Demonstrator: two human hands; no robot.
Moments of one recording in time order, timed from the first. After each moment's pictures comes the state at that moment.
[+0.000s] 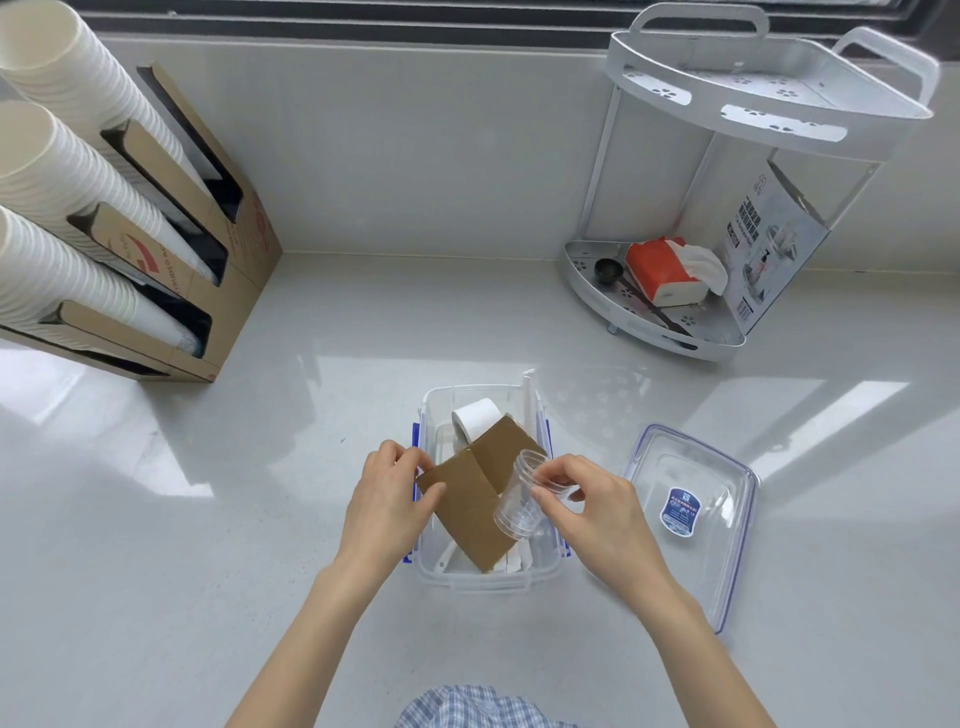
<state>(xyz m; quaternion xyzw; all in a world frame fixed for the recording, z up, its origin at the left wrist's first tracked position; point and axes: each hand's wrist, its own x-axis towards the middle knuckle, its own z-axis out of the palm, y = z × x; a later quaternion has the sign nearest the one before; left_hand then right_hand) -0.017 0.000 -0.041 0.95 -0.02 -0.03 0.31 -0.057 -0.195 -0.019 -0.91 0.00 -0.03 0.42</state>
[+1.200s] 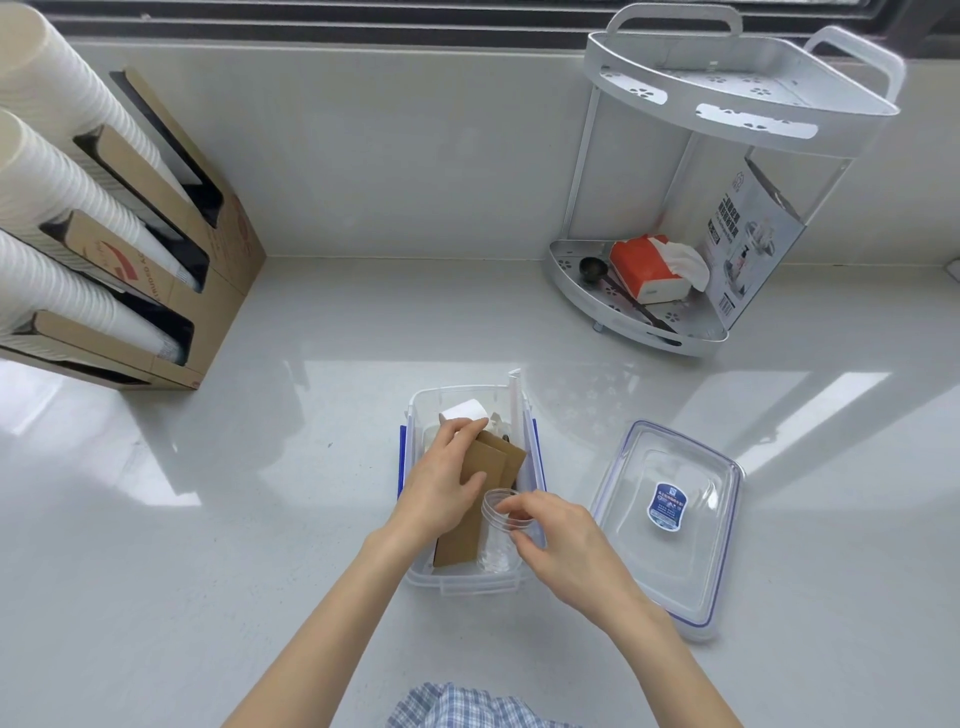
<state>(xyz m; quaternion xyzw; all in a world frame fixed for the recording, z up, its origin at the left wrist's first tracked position) 0.008 -0.043 -0.057 0.91 -0.15 -0.09 0.38 -0.068 -0.185 -0.036 -0.93 -0.06 0.08 0.36</state>
